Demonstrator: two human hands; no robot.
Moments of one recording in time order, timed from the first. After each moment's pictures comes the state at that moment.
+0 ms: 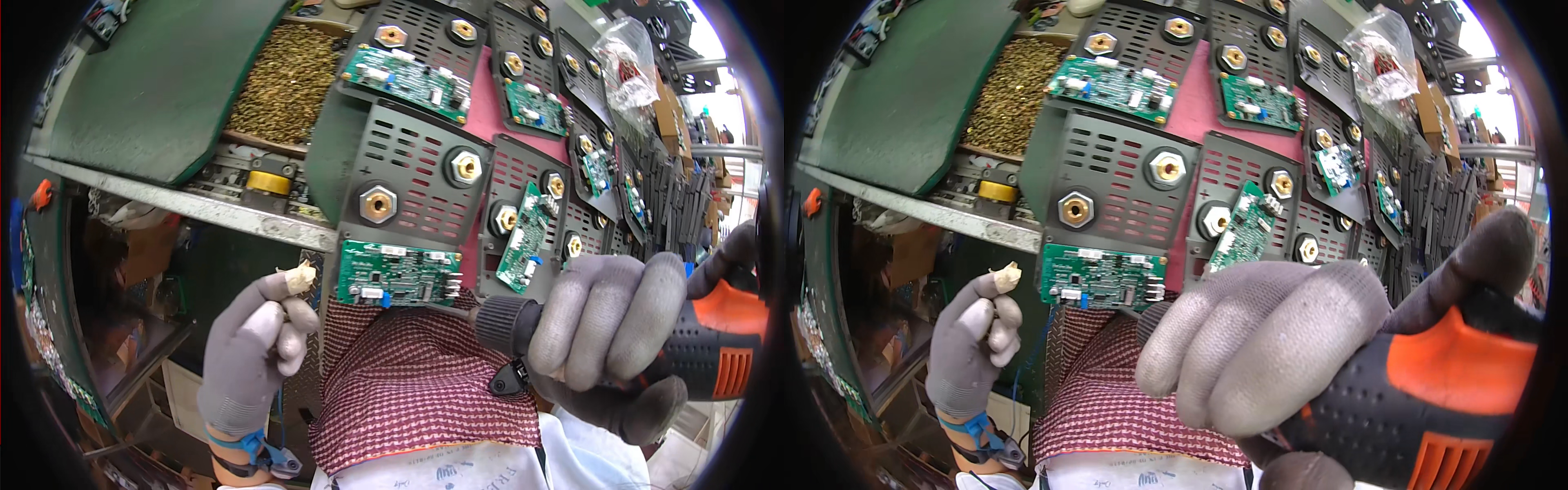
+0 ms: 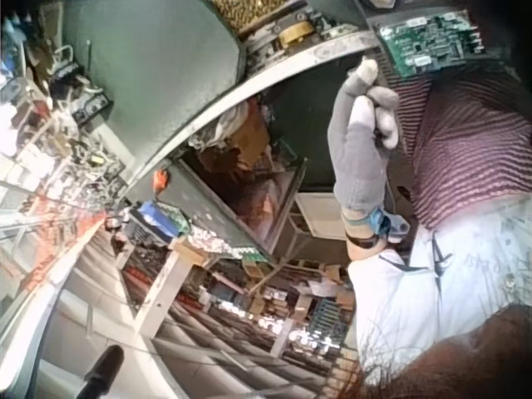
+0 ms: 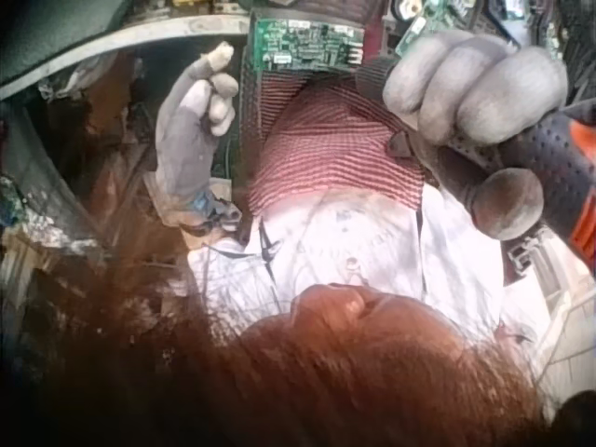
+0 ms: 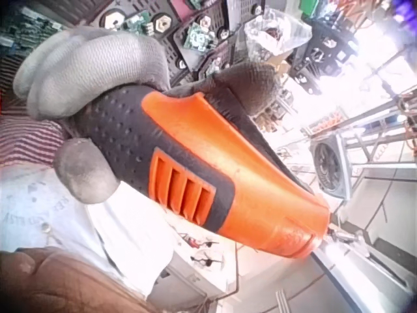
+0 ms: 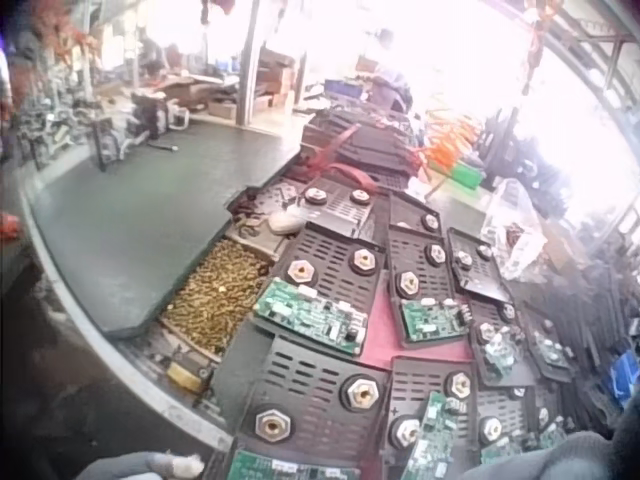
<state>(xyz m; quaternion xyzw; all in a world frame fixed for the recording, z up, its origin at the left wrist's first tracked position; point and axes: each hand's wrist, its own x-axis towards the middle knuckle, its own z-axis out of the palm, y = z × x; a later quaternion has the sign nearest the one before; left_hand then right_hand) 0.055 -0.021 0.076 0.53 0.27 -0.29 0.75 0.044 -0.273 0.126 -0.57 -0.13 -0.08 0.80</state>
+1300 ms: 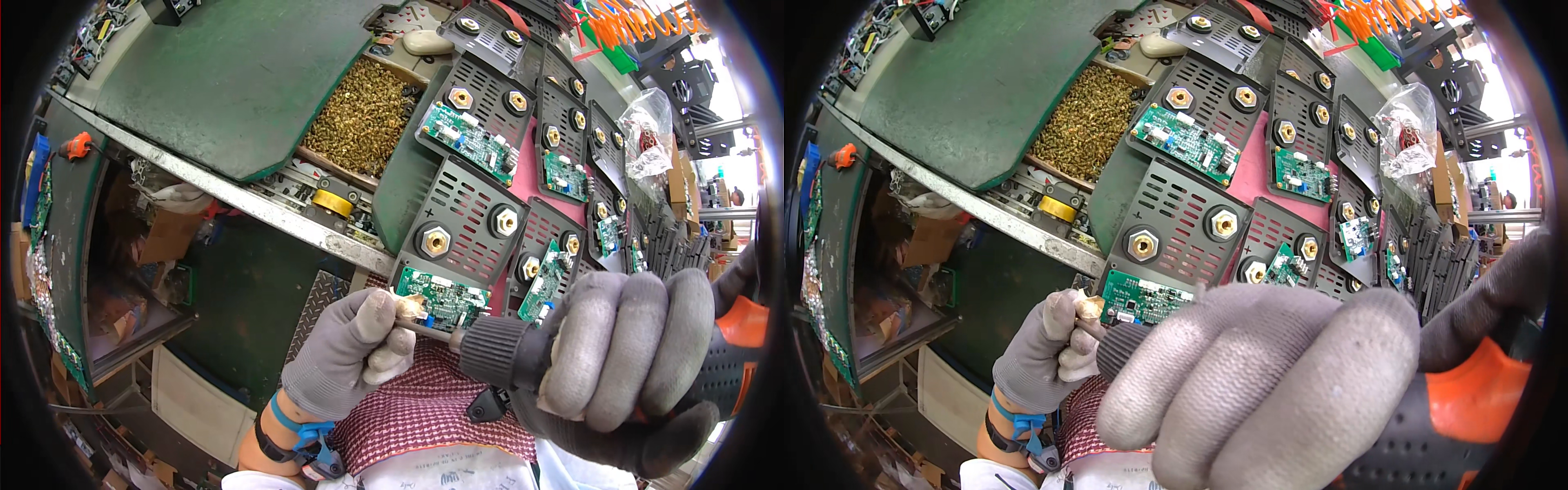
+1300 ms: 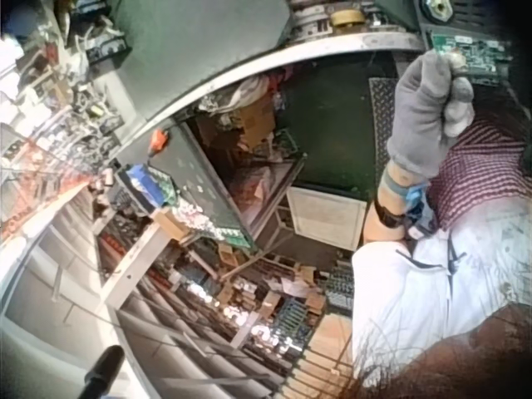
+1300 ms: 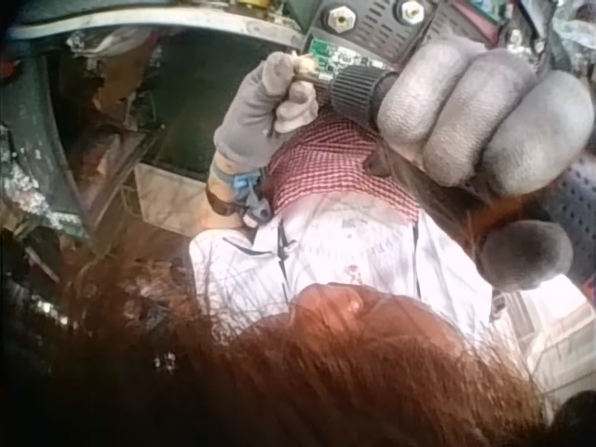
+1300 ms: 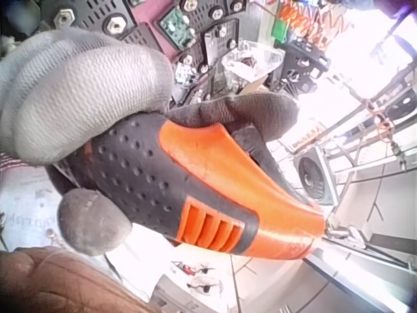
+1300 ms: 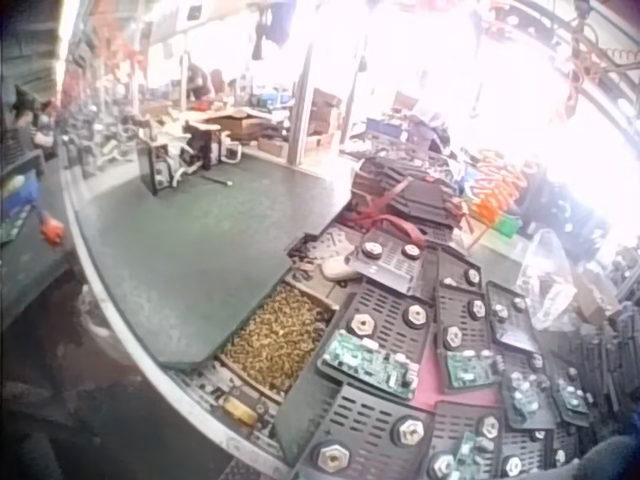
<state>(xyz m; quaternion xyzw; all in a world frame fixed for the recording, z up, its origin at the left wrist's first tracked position) 0.055 -0.046 0.063 0.19 0.19 -0.36 0.89 0.073 -0.206 0.160 -0.48 -0.13 -0.09 0.86</state>
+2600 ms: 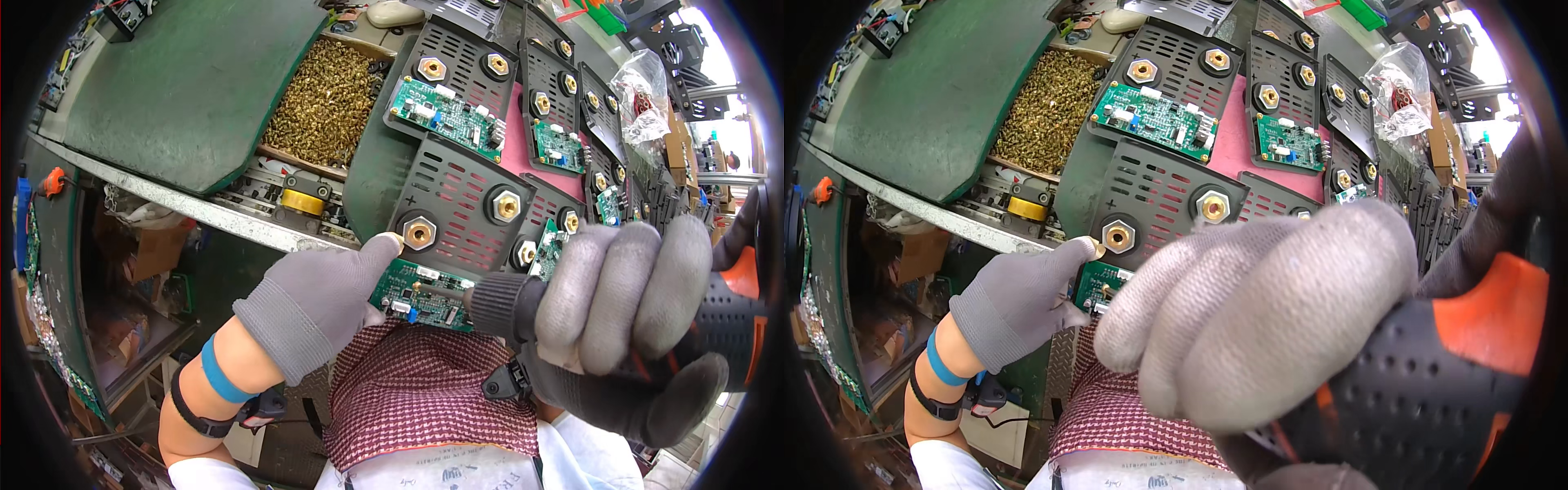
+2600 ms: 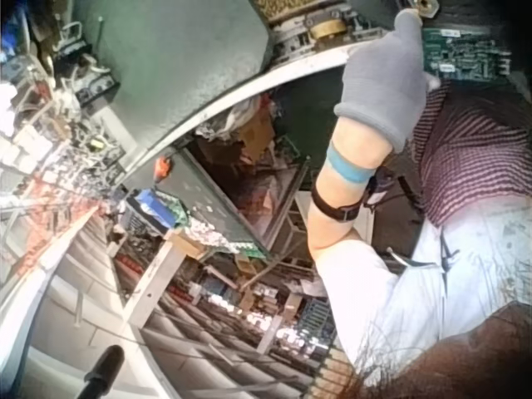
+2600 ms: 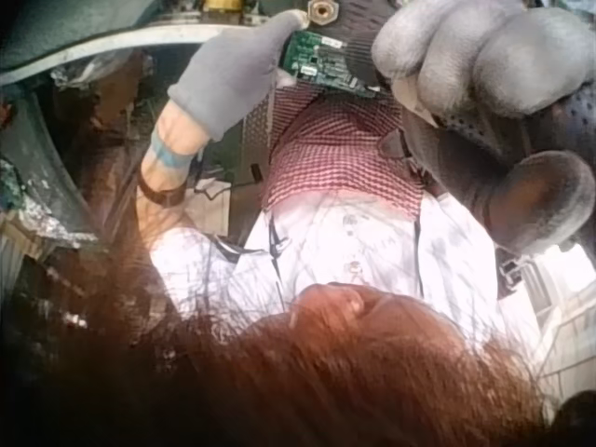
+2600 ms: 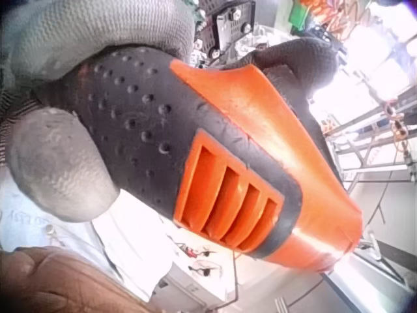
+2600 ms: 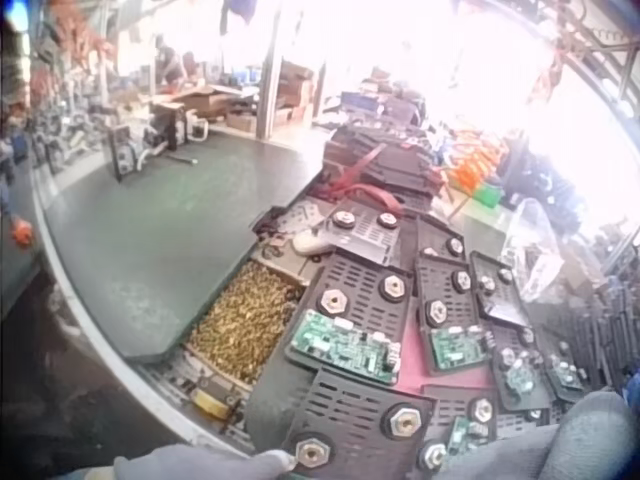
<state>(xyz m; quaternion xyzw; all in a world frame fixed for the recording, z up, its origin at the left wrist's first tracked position) 0.130 -0.041 0.066 0.86 -0.33 -0.27 0.30 0.096 -0.240 0.133 -0.56 -0.18 -0.13 0.80</state>
